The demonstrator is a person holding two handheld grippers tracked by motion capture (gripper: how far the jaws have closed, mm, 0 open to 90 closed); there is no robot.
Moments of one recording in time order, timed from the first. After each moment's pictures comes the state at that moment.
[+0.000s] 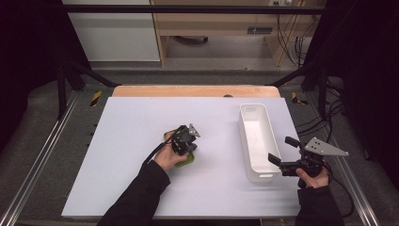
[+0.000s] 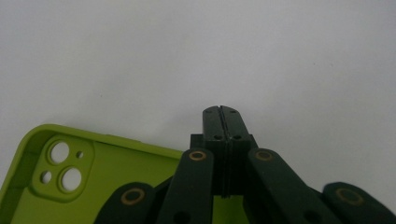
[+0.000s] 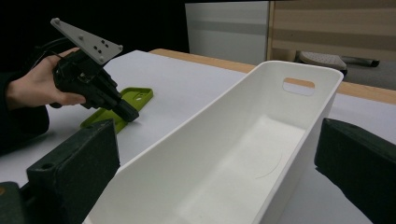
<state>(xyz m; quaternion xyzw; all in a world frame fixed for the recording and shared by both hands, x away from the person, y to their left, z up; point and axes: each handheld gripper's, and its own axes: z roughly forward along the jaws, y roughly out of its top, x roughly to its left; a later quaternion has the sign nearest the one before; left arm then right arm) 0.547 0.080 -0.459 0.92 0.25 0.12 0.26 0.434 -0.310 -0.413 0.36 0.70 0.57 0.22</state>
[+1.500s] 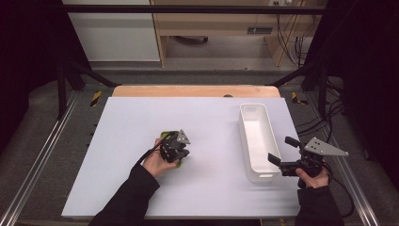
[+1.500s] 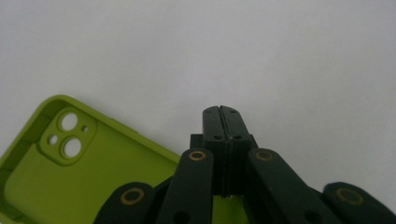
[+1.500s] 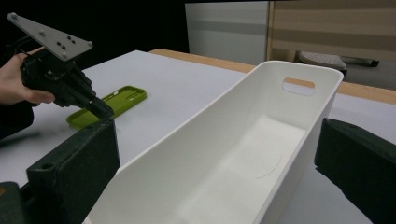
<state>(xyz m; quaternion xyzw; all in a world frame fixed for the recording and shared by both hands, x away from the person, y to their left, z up) 0.518 0.112 -0.445 0.92 0.24 0.12 0.29 0.434 -0.309 -0.414 0.36 0.70 0.57 0.22</state>
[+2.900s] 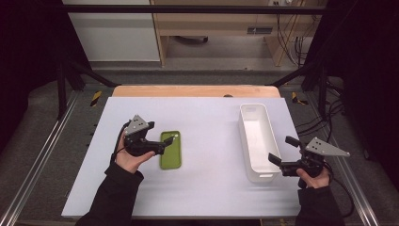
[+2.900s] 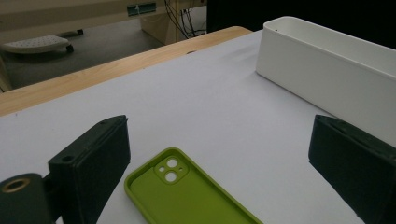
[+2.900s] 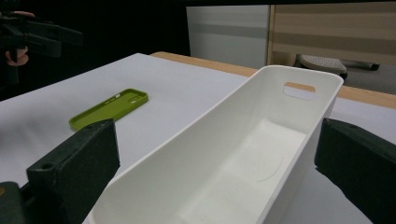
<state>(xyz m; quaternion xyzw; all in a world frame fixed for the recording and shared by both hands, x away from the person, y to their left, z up) 0.494 0.195 -0.389 0.76 0.35 0.20 0.50 0.432 -0.309 -0.411 0.36 0.70 0.58 0.22</state>
